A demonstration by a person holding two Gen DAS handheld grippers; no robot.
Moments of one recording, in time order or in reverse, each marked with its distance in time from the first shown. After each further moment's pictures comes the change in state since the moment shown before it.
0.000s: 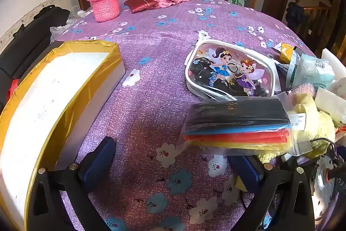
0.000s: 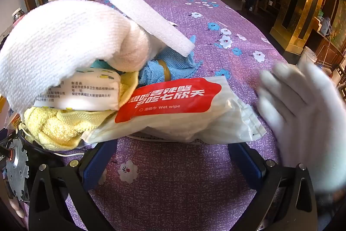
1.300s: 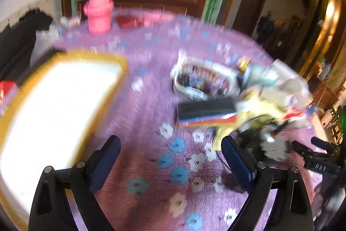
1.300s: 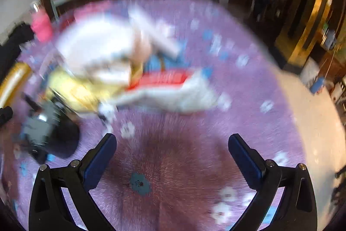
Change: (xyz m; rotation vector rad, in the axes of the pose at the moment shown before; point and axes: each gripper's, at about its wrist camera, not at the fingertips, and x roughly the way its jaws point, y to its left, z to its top) left arm -0.074 0.044 -0.022 0.015 -0.106 -0.238; right arm -0.092 -0.017 -0.046 -0.078 -0.130 0.032
